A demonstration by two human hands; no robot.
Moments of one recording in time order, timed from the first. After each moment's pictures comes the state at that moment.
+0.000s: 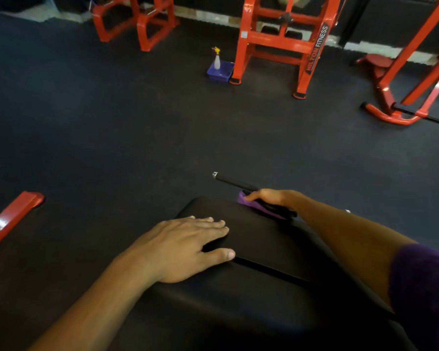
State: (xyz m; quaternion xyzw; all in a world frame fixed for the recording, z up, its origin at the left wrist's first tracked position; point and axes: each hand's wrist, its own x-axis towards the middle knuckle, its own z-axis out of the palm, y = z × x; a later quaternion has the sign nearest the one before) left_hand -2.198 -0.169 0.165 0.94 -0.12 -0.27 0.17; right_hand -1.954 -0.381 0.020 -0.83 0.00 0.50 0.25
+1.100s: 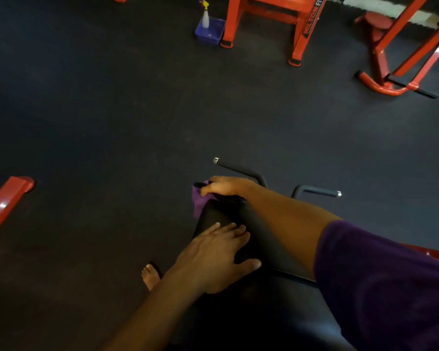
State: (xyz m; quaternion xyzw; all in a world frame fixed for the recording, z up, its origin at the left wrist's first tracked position) left_hand -2.183 -0.162 0.149 0.92 -0.16 -0.28 0.23; right_hand -1.979 -0.225 0.053 -0.83 -0.14 0.51 0.19
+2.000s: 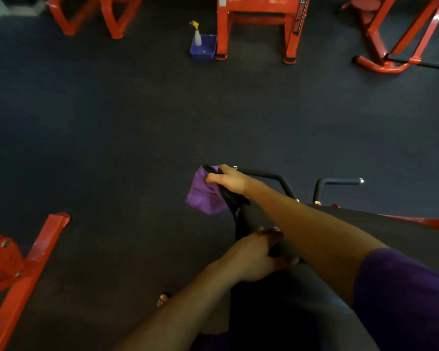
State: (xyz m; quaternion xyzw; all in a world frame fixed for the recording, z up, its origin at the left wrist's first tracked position) left_hand -2.175 -0.131 0.140 0.87 -0.17 -0.31 0.34; right_hand -2.014 -0.162 0.131 -0.77 -0.16 0.38 0.48
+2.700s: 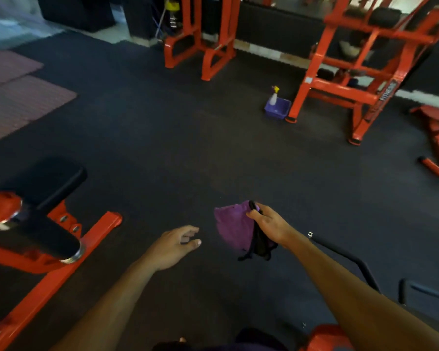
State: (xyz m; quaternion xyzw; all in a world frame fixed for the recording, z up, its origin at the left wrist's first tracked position) left_hand -2.220 0.351 0.129 0.86 0.17 -0.16 0.46; right_hand -2.057 0.103 0.191 -0.81 -0.17 0.34 0.45
